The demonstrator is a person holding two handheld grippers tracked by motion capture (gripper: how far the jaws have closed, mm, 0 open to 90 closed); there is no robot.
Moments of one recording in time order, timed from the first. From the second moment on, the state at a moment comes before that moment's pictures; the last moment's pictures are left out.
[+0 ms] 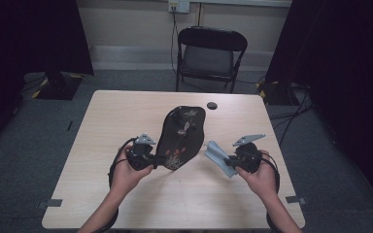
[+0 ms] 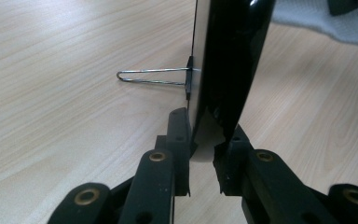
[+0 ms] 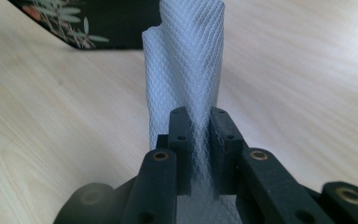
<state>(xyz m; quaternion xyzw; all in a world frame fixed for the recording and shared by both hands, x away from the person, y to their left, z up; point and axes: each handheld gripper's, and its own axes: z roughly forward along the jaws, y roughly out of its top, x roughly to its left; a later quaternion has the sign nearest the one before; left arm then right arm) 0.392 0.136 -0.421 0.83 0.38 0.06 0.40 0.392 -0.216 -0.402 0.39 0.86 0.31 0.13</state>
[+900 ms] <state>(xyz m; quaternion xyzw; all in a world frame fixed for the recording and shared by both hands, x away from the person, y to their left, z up) 0.392 0.135 -0.420 0.83 0.38 0.06 0.40 0.424 -0.195 -0.312 0.37 0.82 0.38 0.19</state>
